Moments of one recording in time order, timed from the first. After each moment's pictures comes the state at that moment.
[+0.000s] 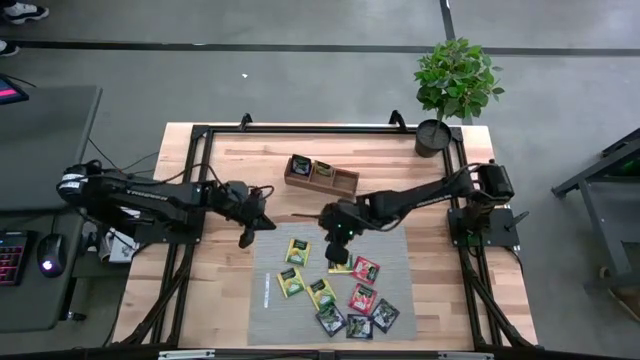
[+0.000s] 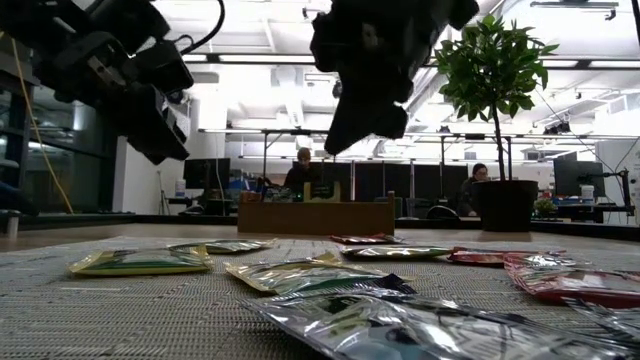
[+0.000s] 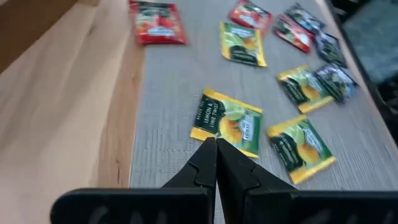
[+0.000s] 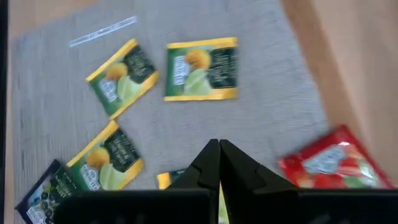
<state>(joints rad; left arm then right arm) 0.03 0.99 0.37 0.01 0.20 -0.22 0.12 1.81 1.27 -0.40 -0.06 0.42</state>
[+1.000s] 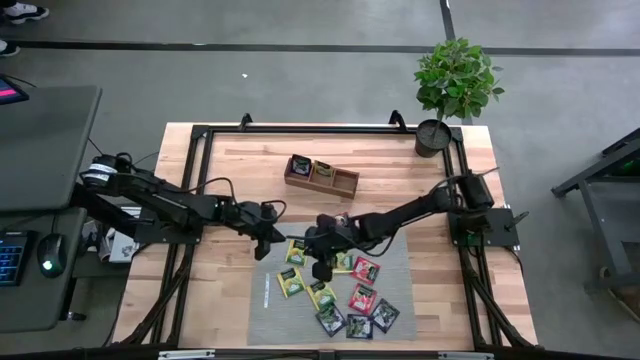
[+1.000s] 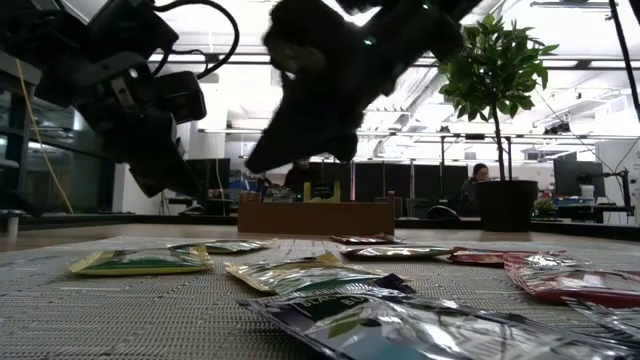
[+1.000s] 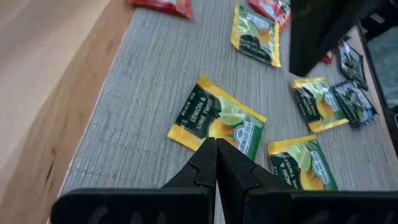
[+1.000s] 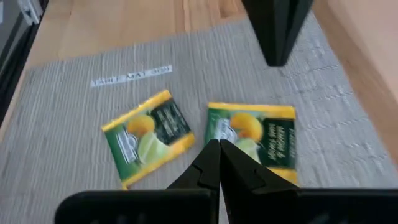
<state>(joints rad) -0.13 1.29 0.37 0.29 0.07 -0.50 0.21 1.99 1.29 -0.01 0.05 0.36</state>
